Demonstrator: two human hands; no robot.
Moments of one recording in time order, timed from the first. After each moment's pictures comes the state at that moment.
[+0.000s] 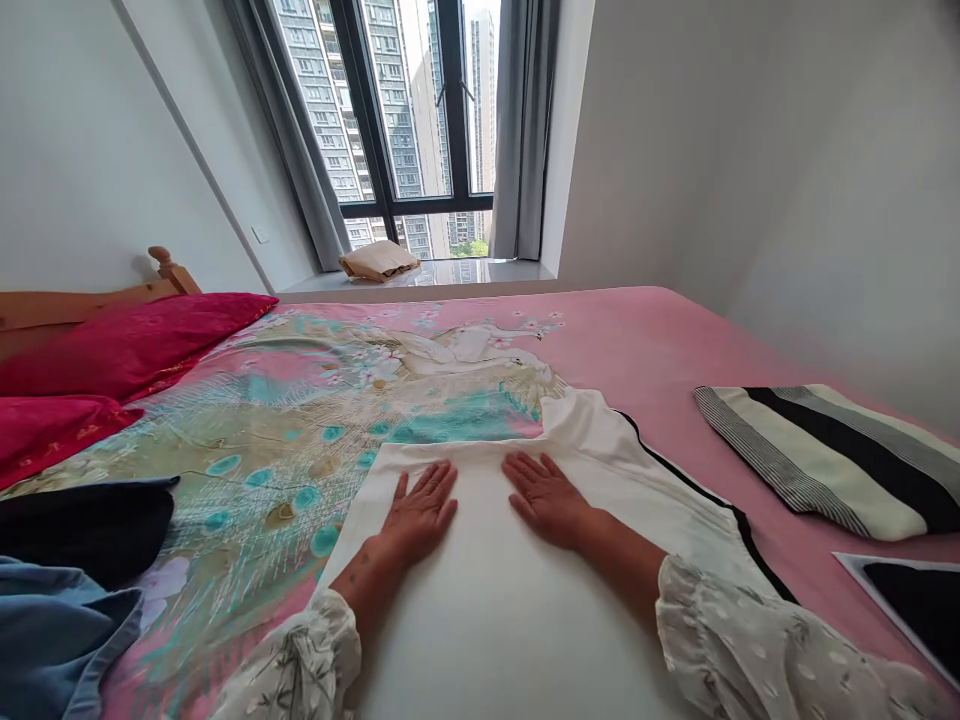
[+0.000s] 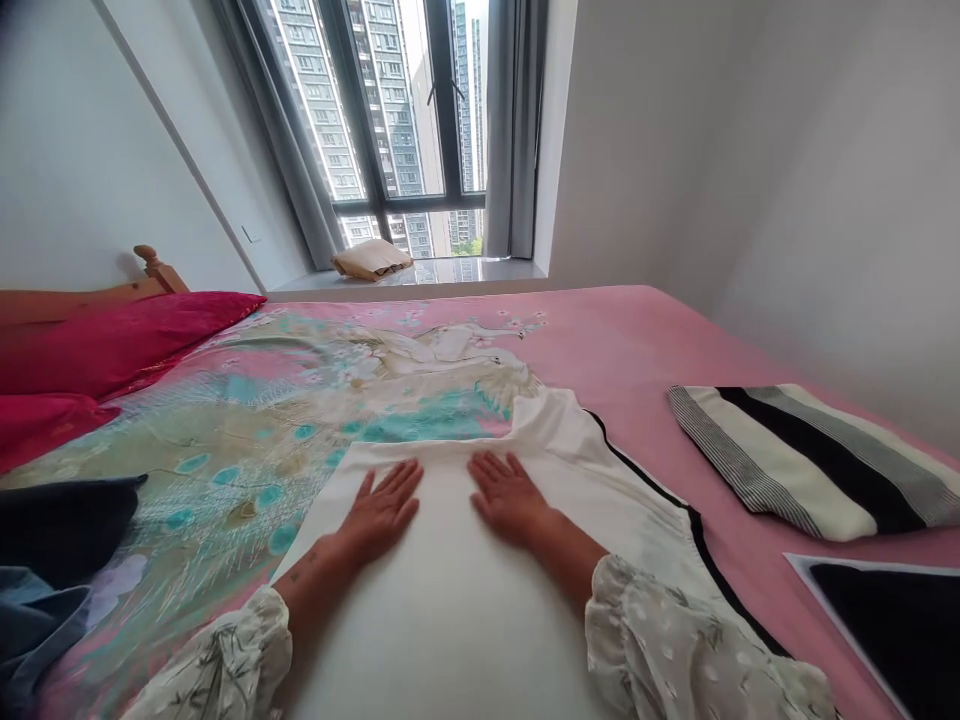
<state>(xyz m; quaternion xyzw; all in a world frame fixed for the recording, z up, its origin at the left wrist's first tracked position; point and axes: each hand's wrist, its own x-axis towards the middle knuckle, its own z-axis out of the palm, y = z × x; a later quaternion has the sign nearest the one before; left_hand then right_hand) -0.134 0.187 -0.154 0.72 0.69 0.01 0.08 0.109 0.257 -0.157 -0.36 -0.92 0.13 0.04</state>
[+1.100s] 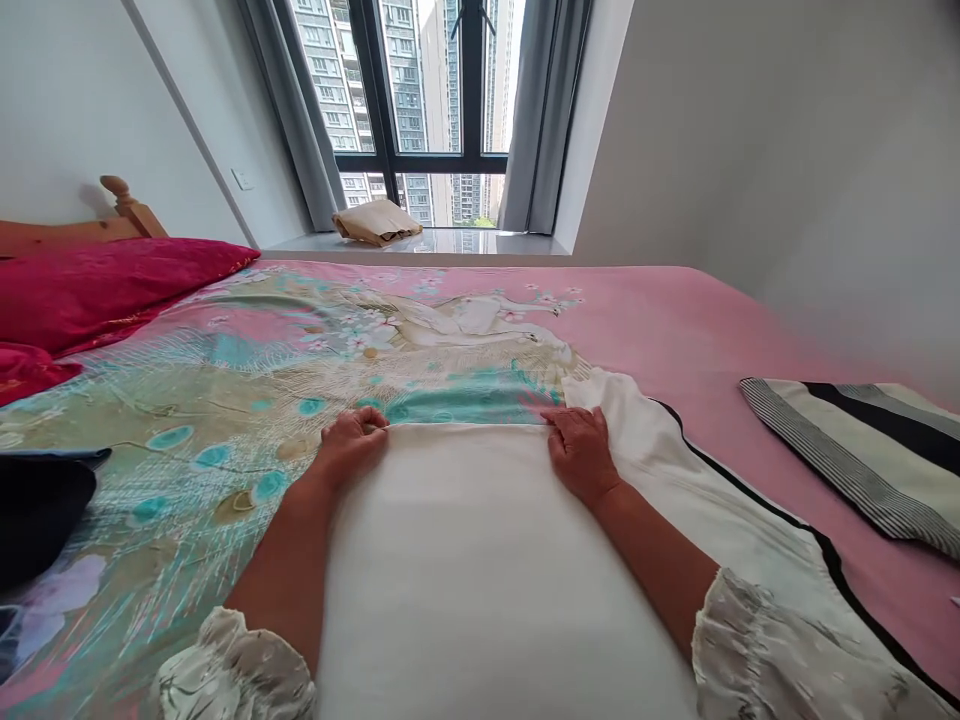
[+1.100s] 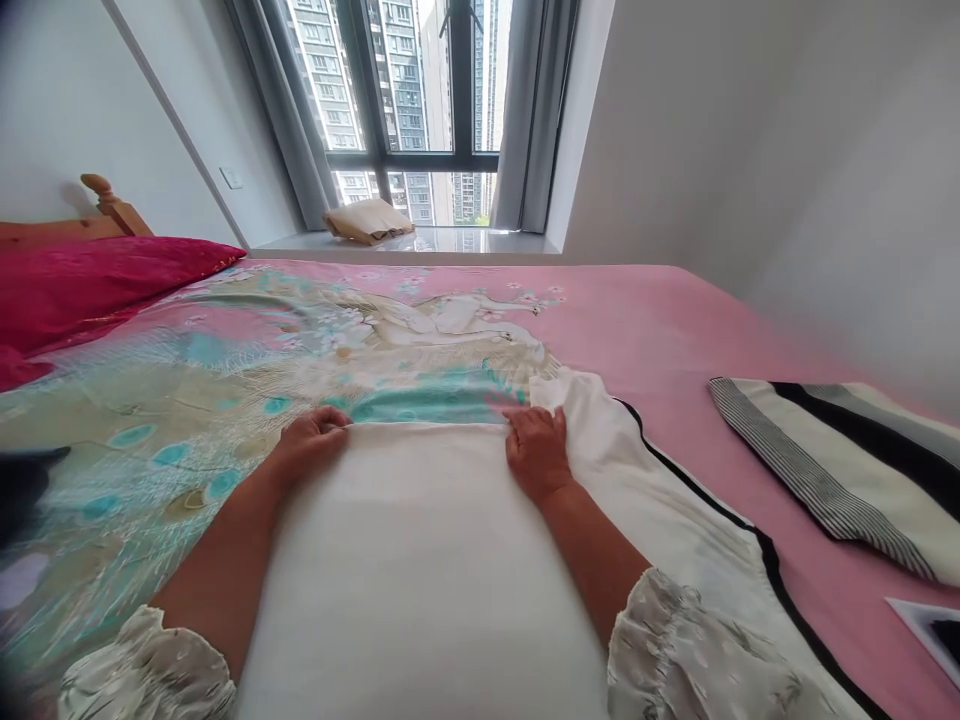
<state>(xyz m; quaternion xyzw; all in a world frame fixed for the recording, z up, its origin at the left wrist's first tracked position) -0.238 0.249 -0.139 0.55 0.80 0.22 0.11 0.103 0.324 -0.183 -0.49 -0.81 0.05 0.33</state>
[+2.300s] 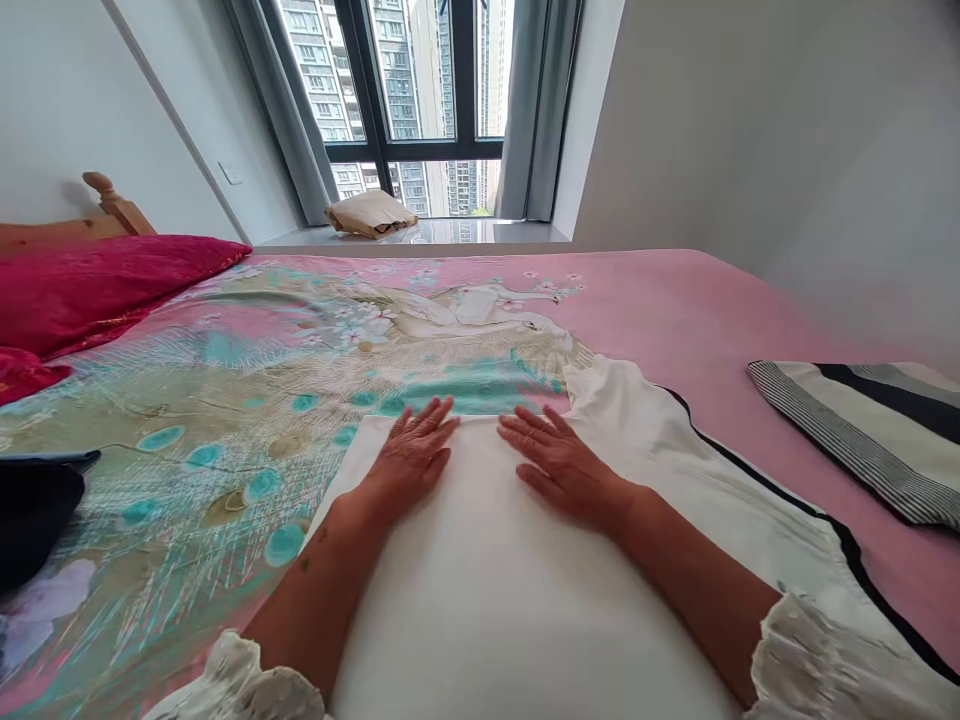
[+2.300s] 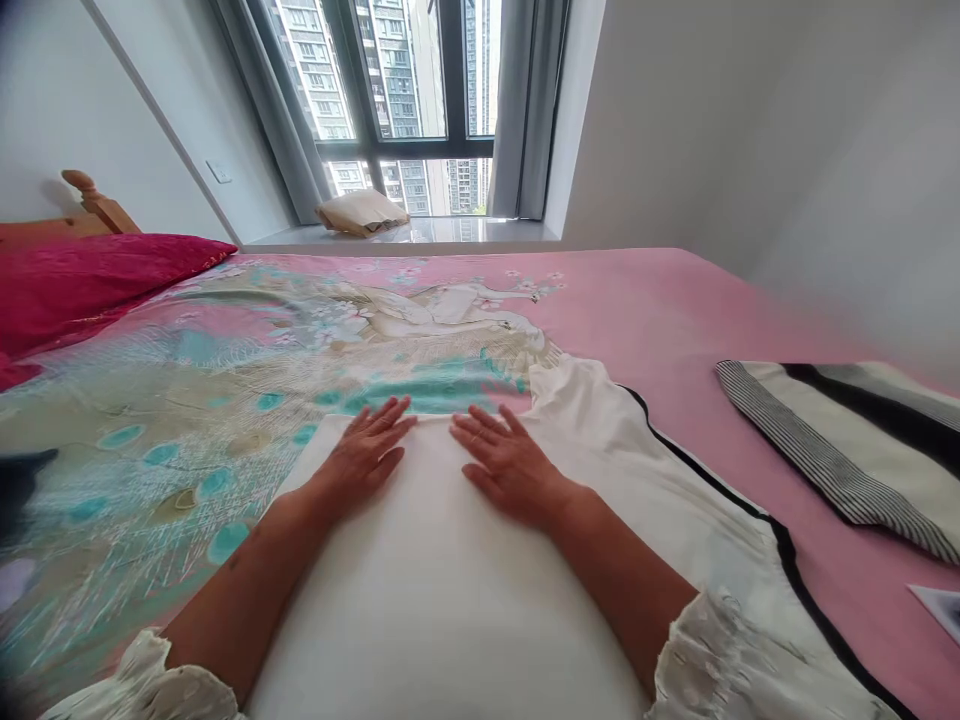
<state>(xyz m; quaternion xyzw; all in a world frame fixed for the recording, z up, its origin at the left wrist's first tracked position) -0.155 0.240 -0.146 0.78 0.62 0.07 0.05 0.100 0.294 -0.154 -0.27 -0.95 0.09 0.11</state>
